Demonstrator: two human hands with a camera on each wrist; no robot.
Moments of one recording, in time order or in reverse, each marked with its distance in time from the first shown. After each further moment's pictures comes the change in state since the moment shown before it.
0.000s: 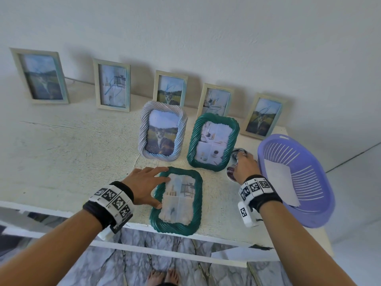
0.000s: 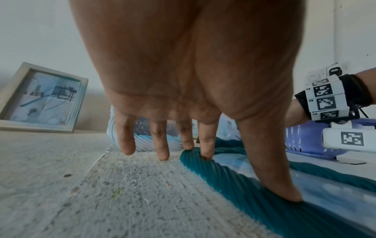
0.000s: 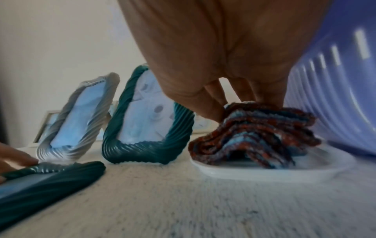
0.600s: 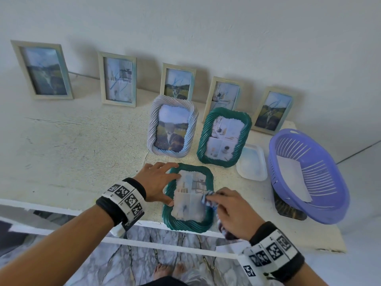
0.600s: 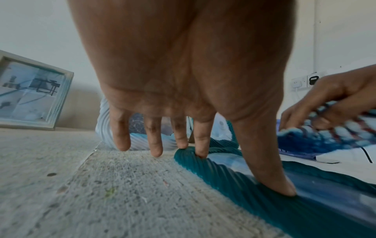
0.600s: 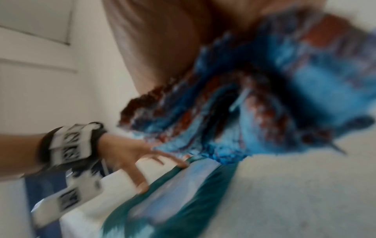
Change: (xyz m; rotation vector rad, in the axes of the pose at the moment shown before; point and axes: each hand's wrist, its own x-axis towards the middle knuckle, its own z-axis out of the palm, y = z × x) left_hand 0.000 -0.005 0.000 0.022 0.035 0.038; right_hand -0.126 -0.041 0.025 0.204 -0.229 -0.492
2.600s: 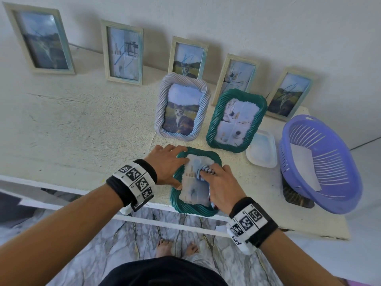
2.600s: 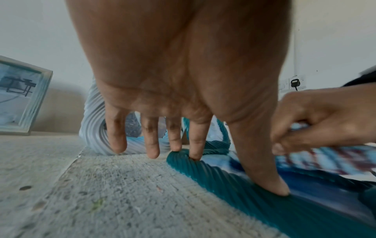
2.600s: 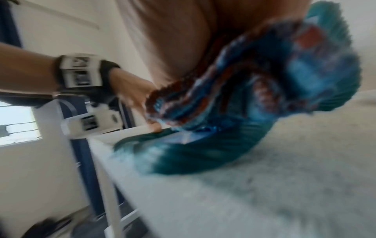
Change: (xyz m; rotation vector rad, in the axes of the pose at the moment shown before) left_hand 0.000 0.005 -0.008 0.077 -0.001 0.022; right_hand 0.054 -0.017 0.037 -0.447 -0.053 -0.062
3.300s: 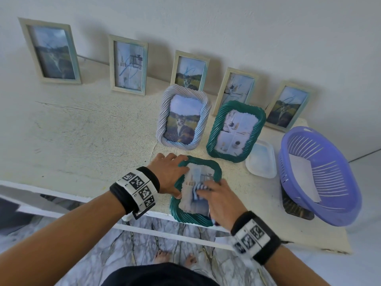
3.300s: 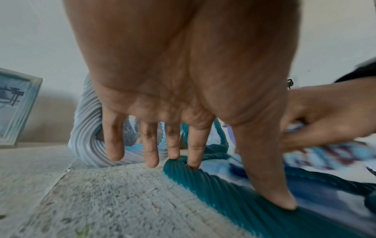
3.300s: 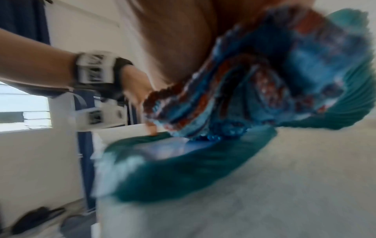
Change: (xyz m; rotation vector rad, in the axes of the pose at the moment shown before) left_hand 0.001 0.002 -0.001 0.029 -0.017 -0.004; right_hand -0.013 0.001 -0.003 -0.055 0.004 -0.156
